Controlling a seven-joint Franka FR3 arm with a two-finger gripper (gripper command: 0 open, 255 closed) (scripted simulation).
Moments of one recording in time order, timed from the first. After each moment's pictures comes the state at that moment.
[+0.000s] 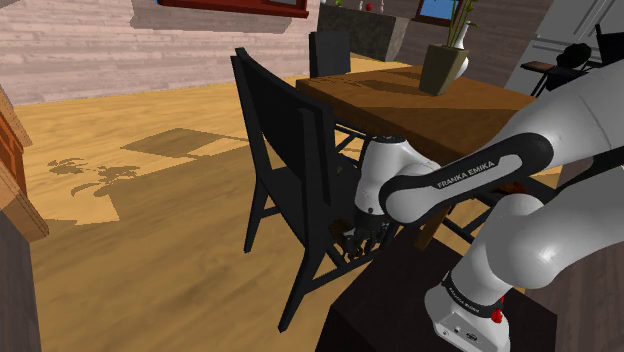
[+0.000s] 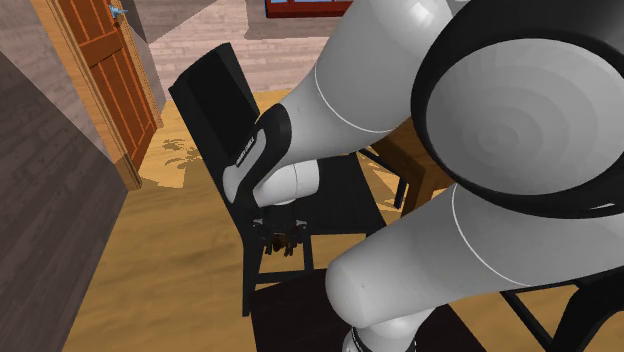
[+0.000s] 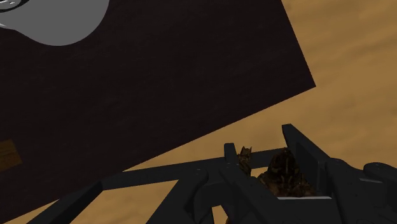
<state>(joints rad) 0.12 -0.48 0.36 -2.94 0.41 2.37 0.50</state>
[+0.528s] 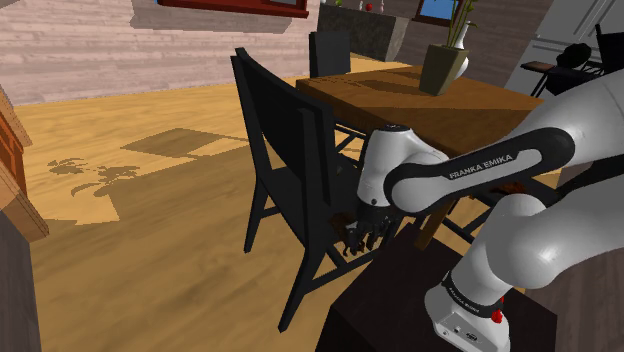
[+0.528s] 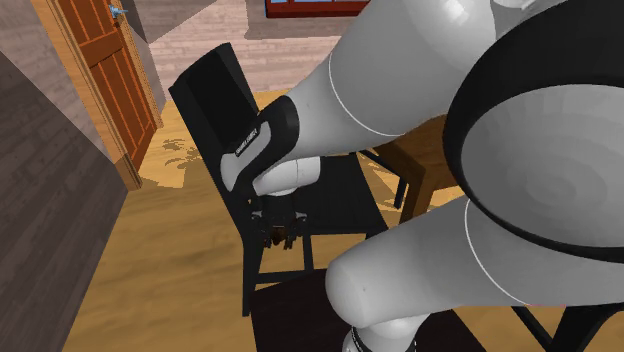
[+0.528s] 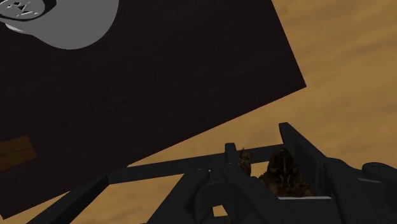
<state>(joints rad) 0.12 -0.56 0.35 -2.92 0.39 2.26 0.51</state>
